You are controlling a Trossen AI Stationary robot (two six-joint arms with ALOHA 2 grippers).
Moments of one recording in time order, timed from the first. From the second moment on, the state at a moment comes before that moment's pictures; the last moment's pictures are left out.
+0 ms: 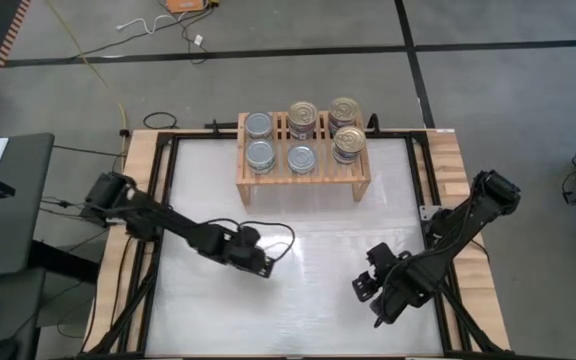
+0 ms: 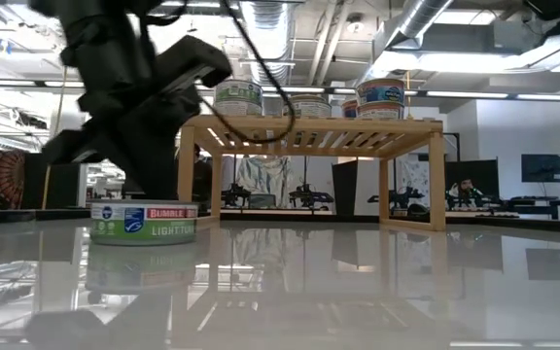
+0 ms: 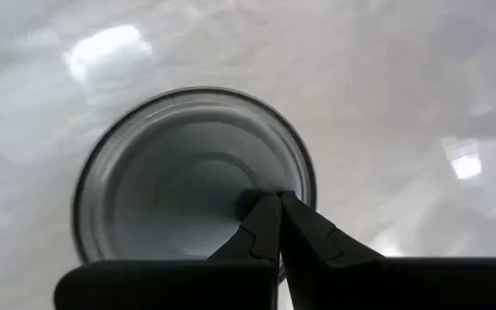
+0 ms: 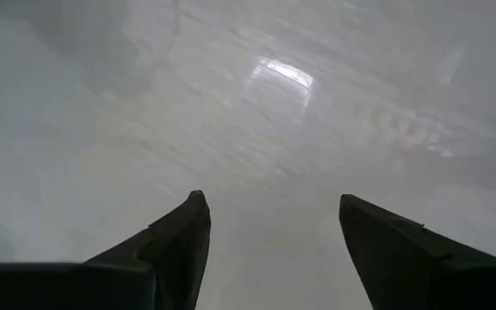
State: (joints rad) left arm -0.35 1.67 0.99 -0.42 -0.18 -1.46; right arm 0.77 1.57 1.17 -1.12 0.40 1.86
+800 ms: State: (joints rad) left arm -0.37 1.44 1.26 -0.86 -0.39 -0.95; right arm 0.73 1.61 1.17 -0.85 0.65 2.12
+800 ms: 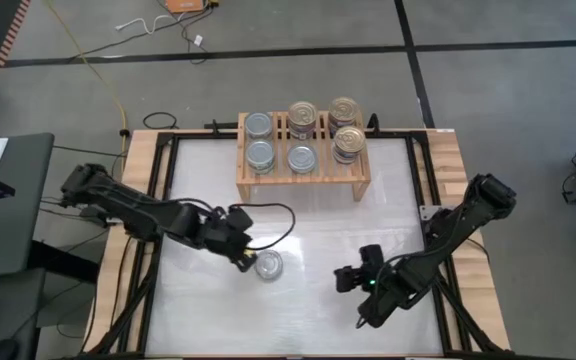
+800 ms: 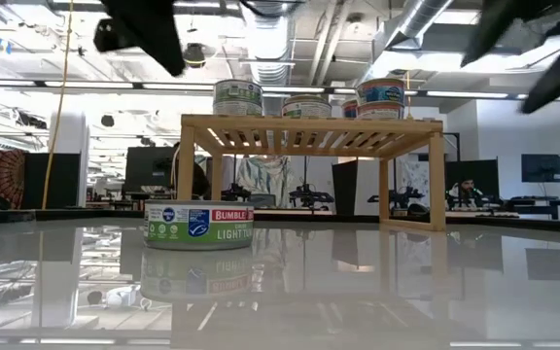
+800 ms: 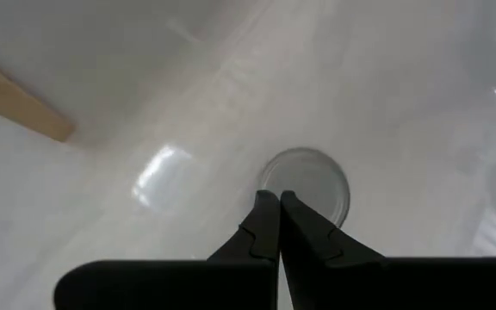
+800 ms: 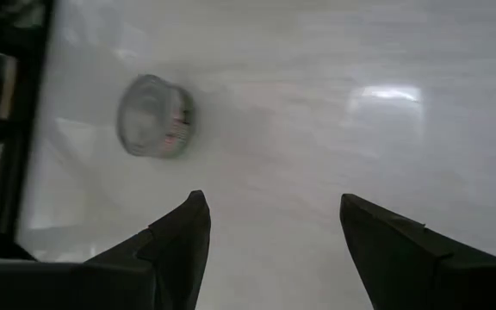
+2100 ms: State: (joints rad) left arm -0.44 1.31 0.60 -0.14 -0.31 -1.15; right arm 0.35 2.07 1.35 -0.17 0.36 1.64
